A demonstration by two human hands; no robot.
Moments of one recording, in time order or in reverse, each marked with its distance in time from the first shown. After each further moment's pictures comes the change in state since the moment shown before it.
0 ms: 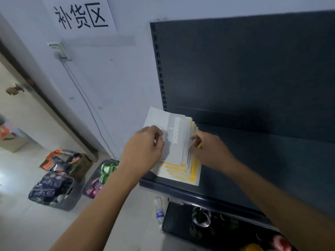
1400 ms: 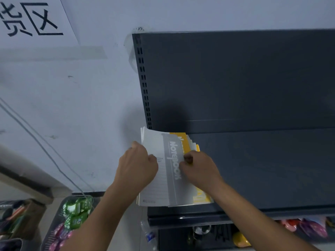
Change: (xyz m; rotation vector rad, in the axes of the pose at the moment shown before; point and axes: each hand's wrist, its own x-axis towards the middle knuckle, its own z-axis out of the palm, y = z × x) left_hand 0.076 -0.057 -0.013 -0.099 -0.353 -0.119; right_hand 0.028 -0.066 0.060 0.047 0.227 0.441
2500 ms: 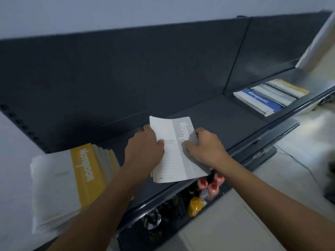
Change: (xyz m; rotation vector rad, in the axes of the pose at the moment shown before) left_hand -0.047 0.211 0.117 0.074 -0.116 0.569; right_hand -0.087 0.150 -0.178 0.003 0.387 0.368
